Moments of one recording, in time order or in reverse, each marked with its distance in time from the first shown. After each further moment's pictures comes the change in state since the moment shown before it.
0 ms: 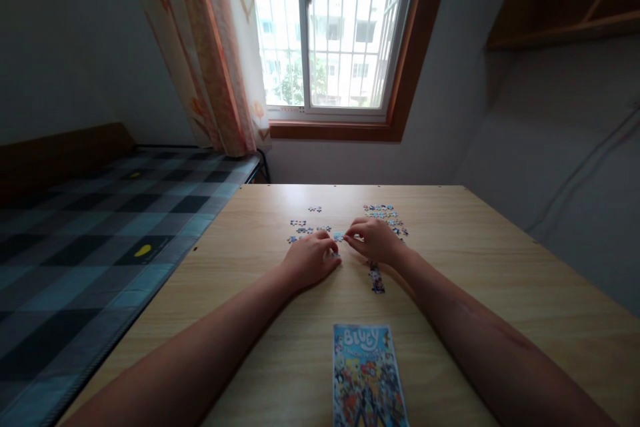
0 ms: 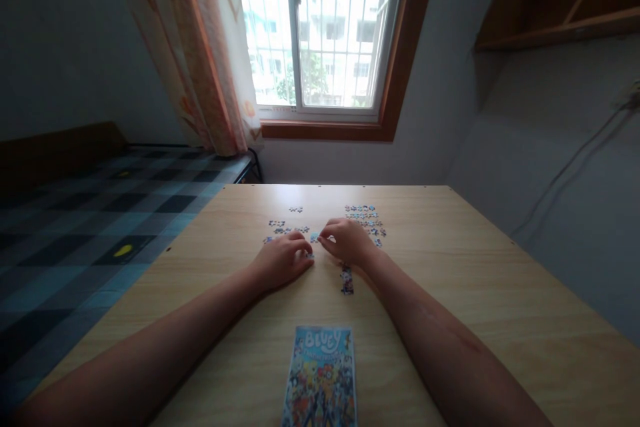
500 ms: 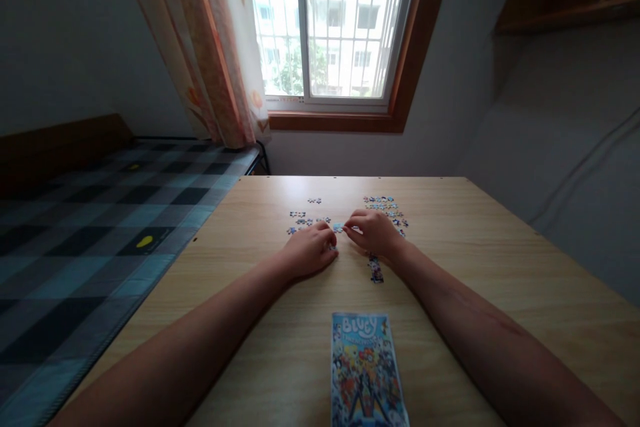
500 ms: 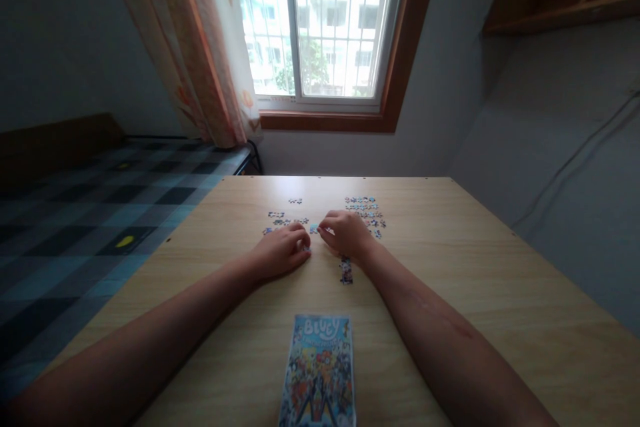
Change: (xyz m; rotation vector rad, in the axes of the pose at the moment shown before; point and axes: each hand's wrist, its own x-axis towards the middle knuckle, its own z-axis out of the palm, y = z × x) left_hand 0.004 -0.006 0.000 -0.002 -0.078 0.064; right_hand -0.004 0.006 0.008 -0.045 0.074 -0.038
